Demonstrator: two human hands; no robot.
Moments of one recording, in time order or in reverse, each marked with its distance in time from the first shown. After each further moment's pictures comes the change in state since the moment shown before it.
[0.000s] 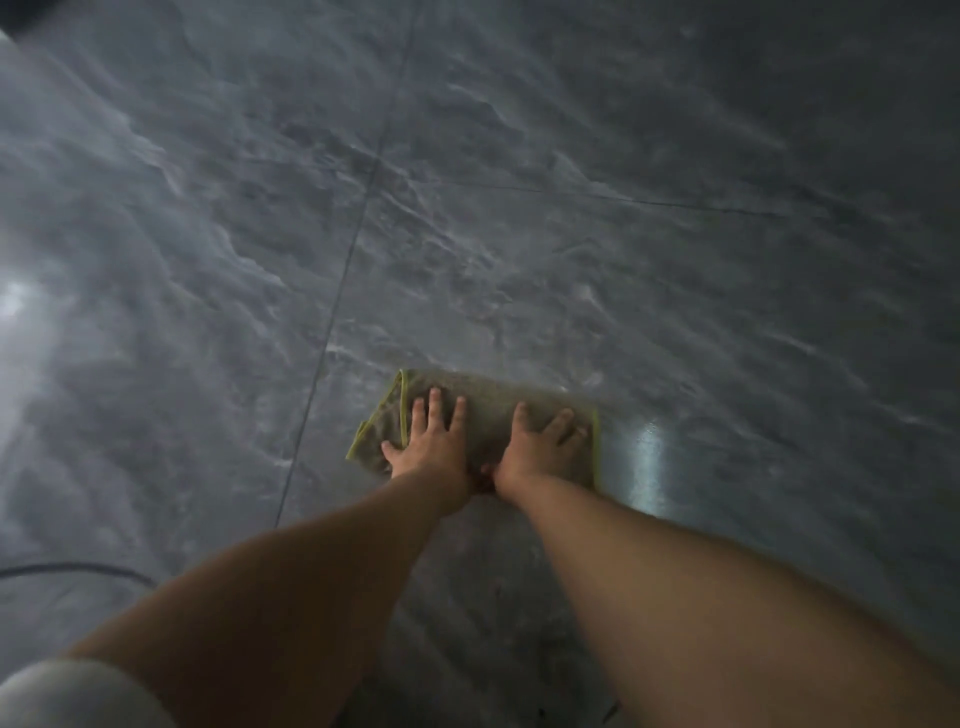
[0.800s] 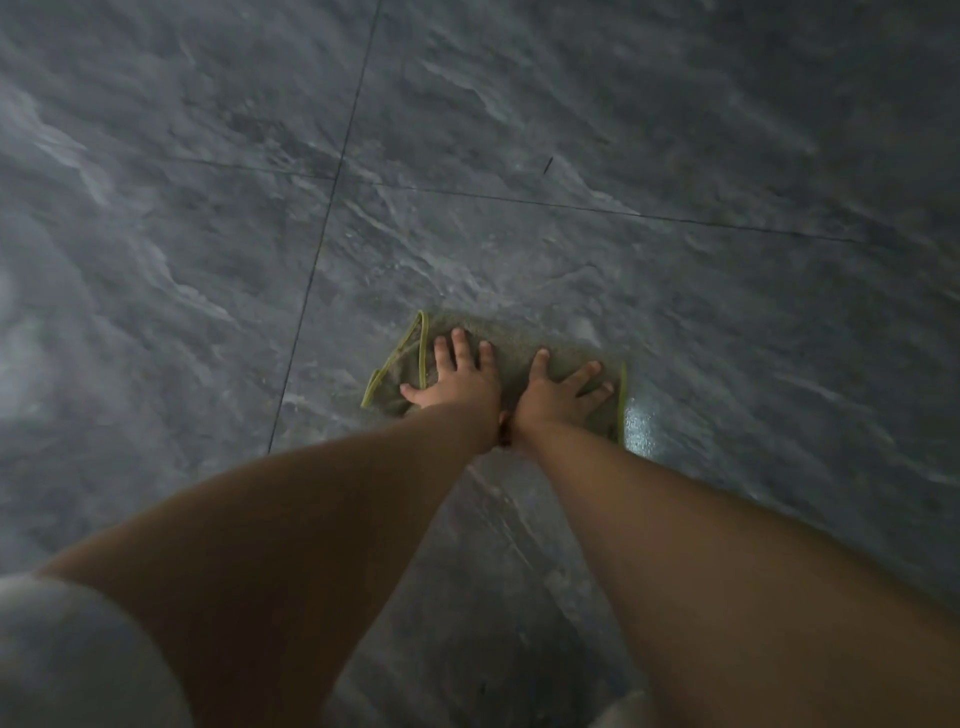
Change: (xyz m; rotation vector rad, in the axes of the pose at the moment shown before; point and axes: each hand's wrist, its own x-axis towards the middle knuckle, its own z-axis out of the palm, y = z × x) left_hand 0.120 0.077 -0.085 0.101 -0.089 -0.013; right_hand 0.115 -0.036 -0.084 0.040 -0.005 0.099
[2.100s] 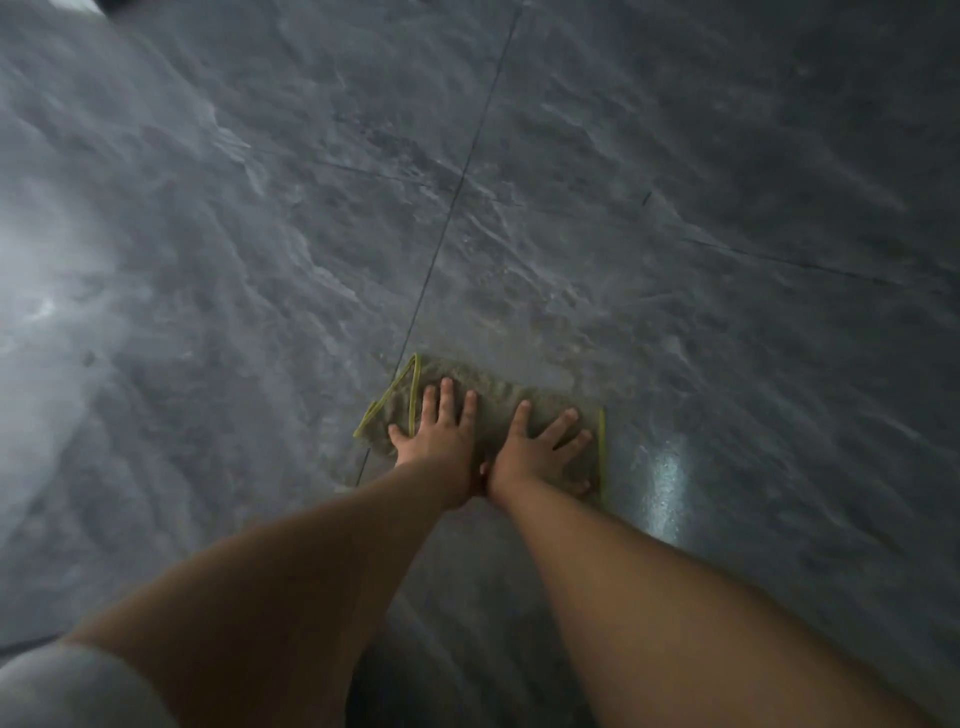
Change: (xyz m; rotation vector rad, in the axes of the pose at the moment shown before) left_hand -0.070 -0.147 0.055 -0.017 0.112 0.017; right_hand -0.084 -0.061 0.113 -0.083 0.018 -0.093
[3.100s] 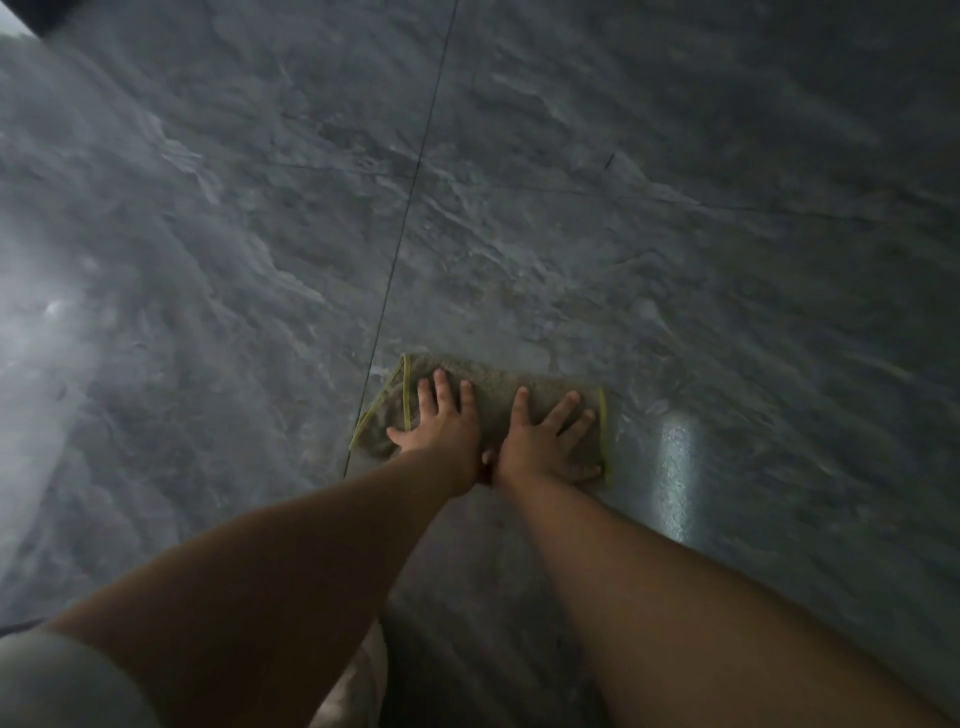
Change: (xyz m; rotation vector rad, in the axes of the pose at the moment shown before) left_hand 0.006 0.033 -0.004 0.038 -0.095 -0.040; right_hand 0.002 0.027 -0.012 0.057 -0.011 0.007
